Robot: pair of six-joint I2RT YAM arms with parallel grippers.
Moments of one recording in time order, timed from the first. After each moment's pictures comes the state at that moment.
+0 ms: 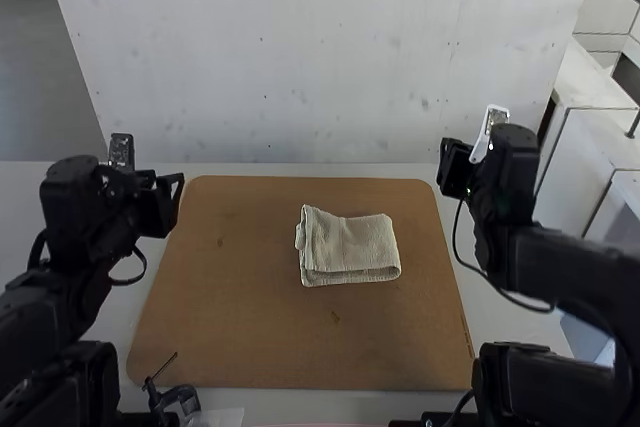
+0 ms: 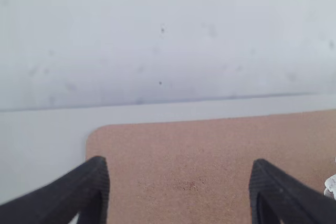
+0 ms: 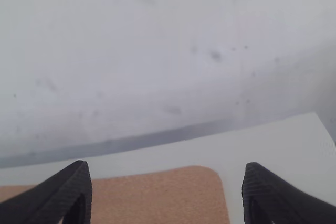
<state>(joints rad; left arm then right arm) -0.01 0.57 0.11 0.27 0.18 -0.03 0.02 0.92 0.22 0.51 0.01 0.19</state>
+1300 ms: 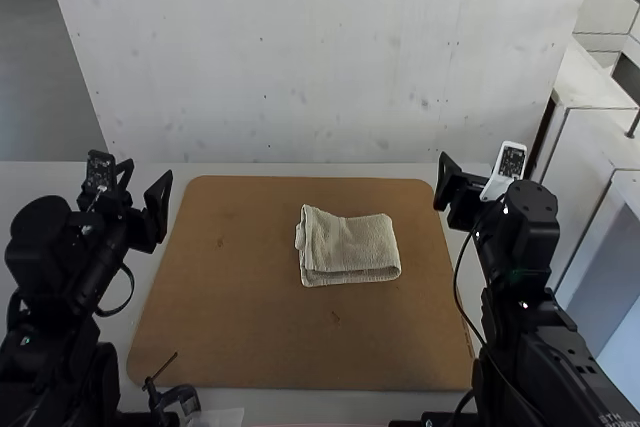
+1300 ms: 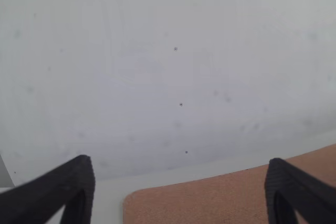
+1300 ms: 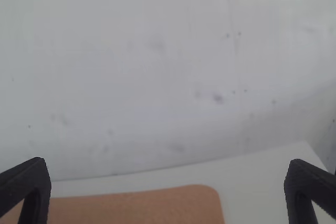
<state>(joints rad) -0.01 0.00 0.02 0.03 0.16 0.10 0.02 0.43 0.01 0.39 0.01 0.18</state>
